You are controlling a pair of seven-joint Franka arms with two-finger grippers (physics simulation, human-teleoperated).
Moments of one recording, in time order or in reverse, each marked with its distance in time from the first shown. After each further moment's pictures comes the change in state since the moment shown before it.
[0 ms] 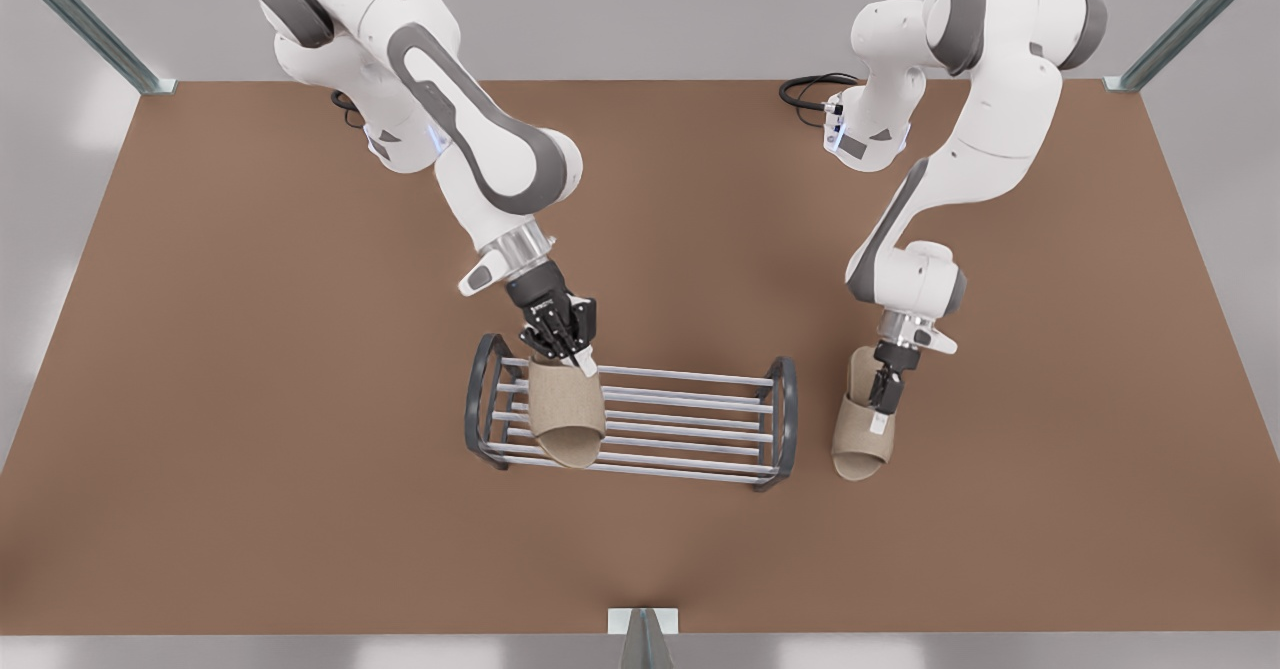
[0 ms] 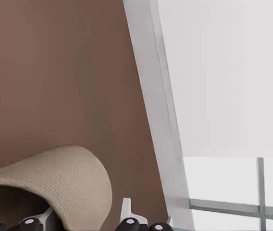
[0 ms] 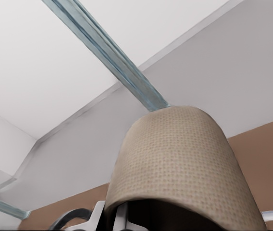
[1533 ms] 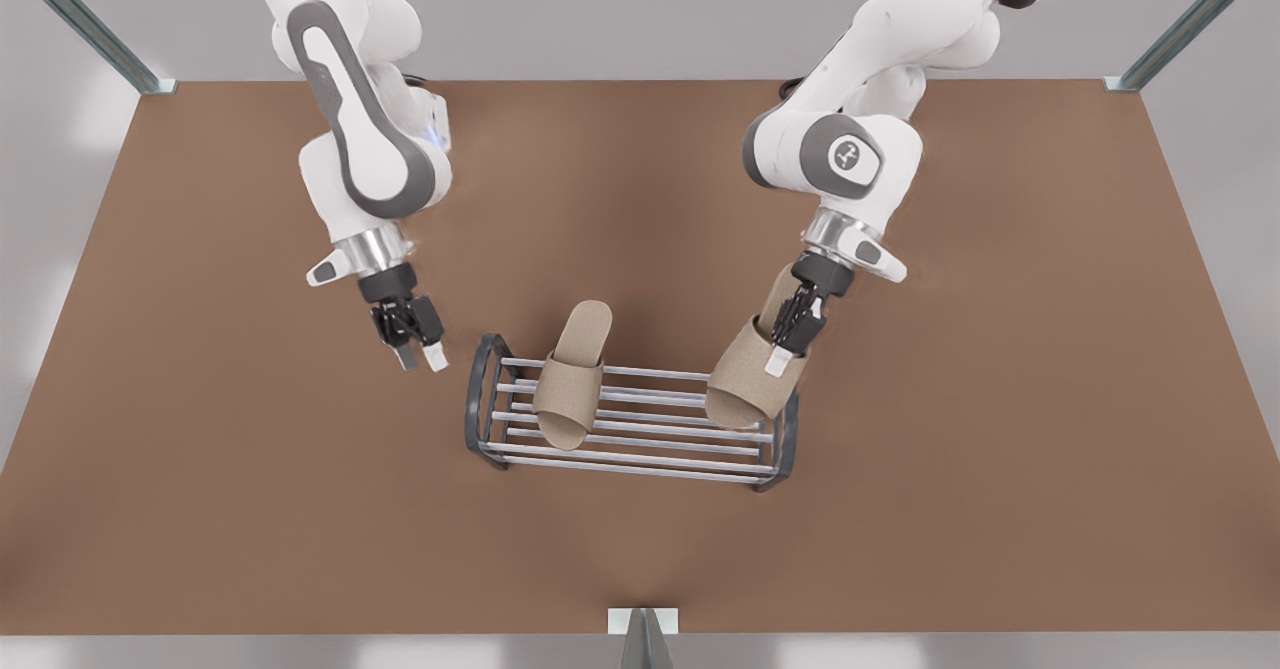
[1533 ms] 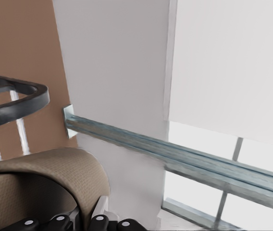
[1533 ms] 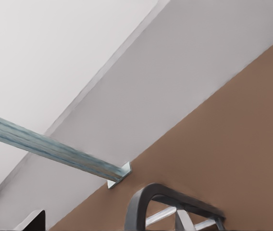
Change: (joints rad) left arm -0.177 -0.268 -0.447 0.449 0.752 0.888 -1.183; right arm -0.346 -0.362 -0.104 -0.443 -0.507 -0.333 0.470
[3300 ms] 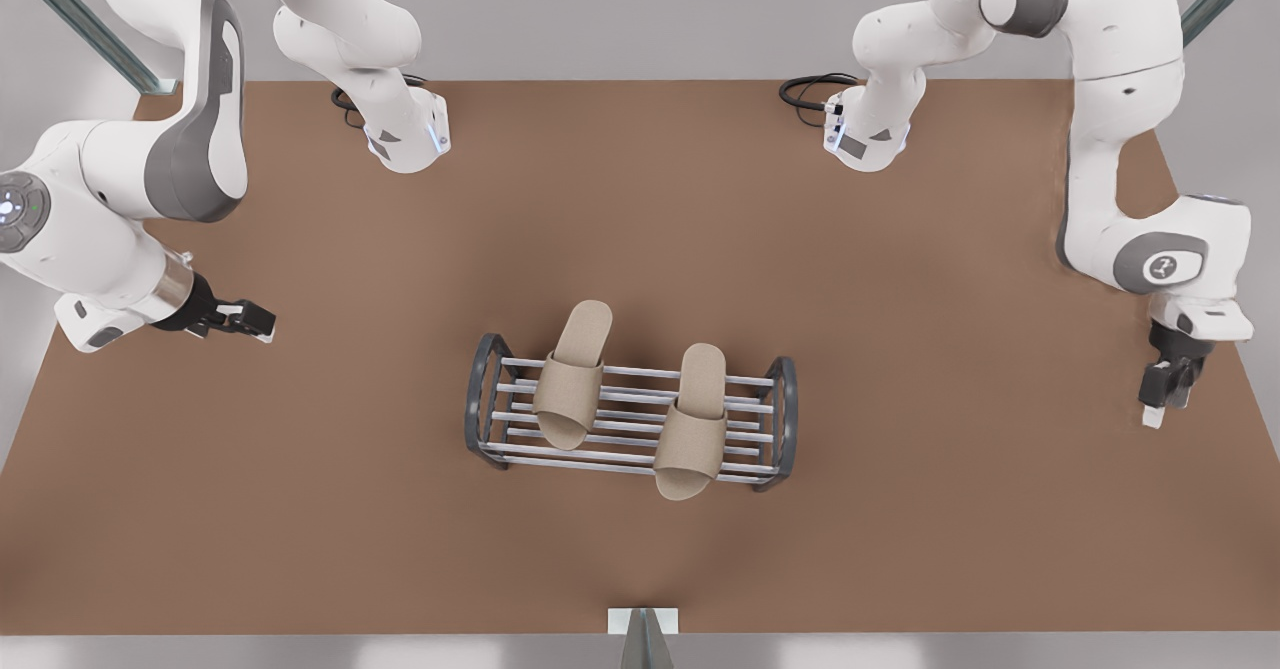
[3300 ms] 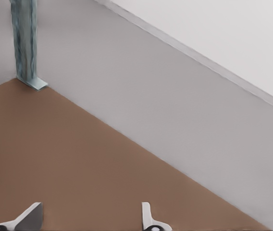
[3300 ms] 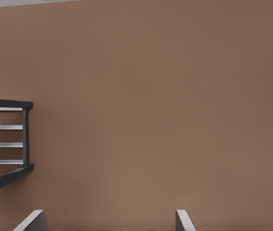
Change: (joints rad) left arm 0.416 0.065 0.738 -0.157 1.004 -0.624 0.631; right arm -0.273 0.109 -0.112 0.480 -1.491 -1.448 0.809
